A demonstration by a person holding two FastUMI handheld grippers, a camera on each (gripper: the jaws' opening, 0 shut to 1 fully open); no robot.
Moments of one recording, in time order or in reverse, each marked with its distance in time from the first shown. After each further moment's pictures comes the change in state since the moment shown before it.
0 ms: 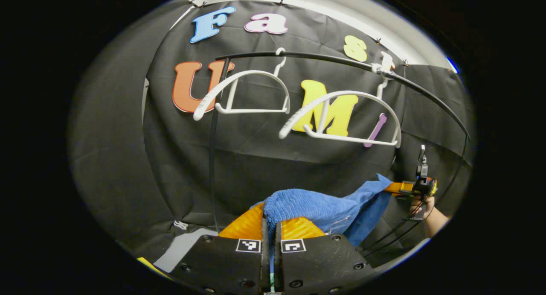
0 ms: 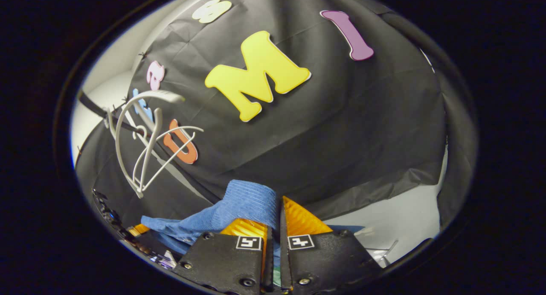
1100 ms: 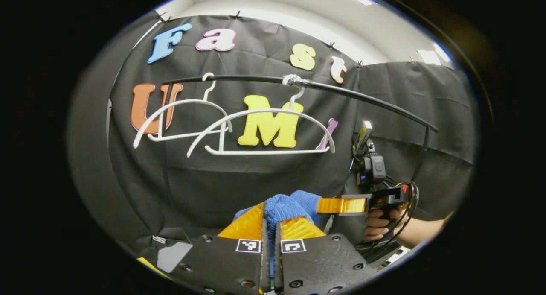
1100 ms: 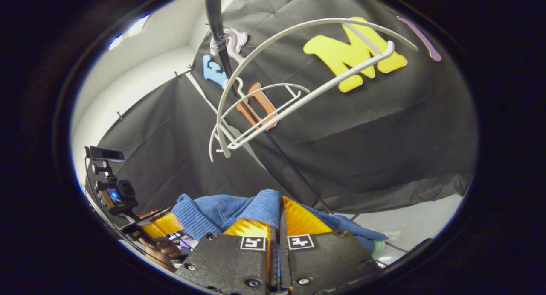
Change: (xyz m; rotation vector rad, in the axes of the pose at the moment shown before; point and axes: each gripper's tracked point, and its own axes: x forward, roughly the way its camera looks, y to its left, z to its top) left arm -0.037 -0.122 0.022 0.096 -0.084 -0.238; right arm -0.015 0.227 -0.102 -0.138 0.167 0.418
